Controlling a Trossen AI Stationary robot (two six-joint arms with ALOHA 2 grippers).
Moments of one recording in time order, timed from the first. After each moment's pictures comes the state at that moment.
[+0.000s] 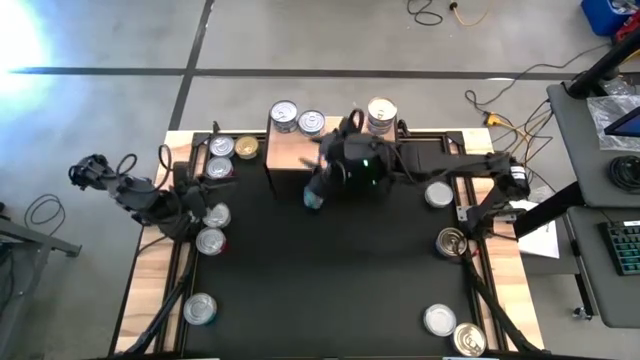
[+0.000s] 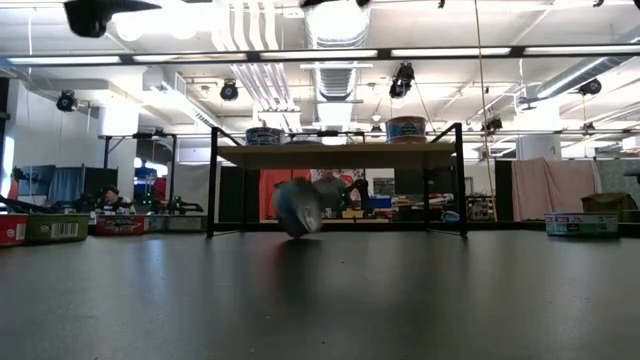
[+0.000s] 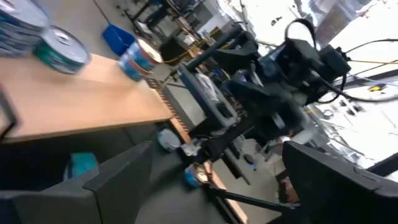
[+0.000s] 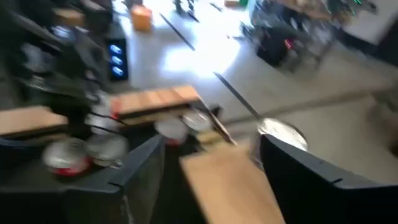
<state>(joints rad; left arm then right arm) -0.51 0.49 0.71 -0.27 -0.91 -0.93 -0.06 1.71 1.75 -0.38 0.42 0.01</state>
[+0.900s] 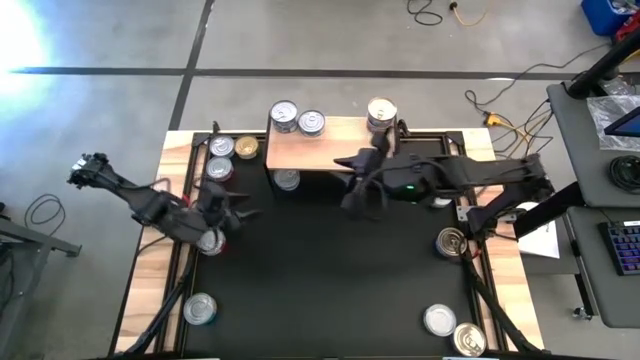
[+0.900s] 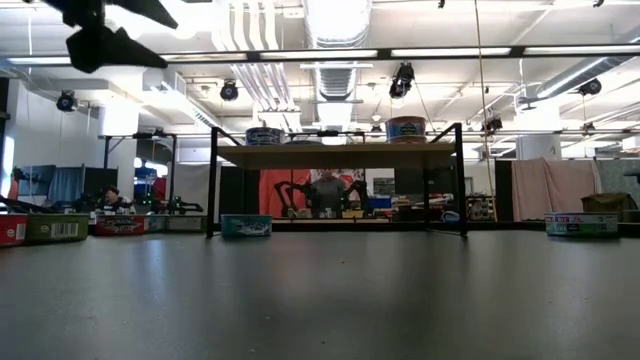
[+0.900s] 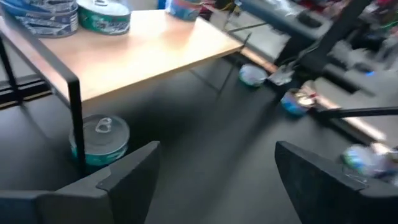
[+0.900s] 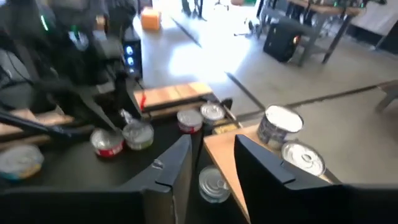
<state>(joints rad) -0.51 0.78 0.70 -0.55 -0.91 -0.91 0.16 1.53 1.75 -0.58 0.58 0.12</state>
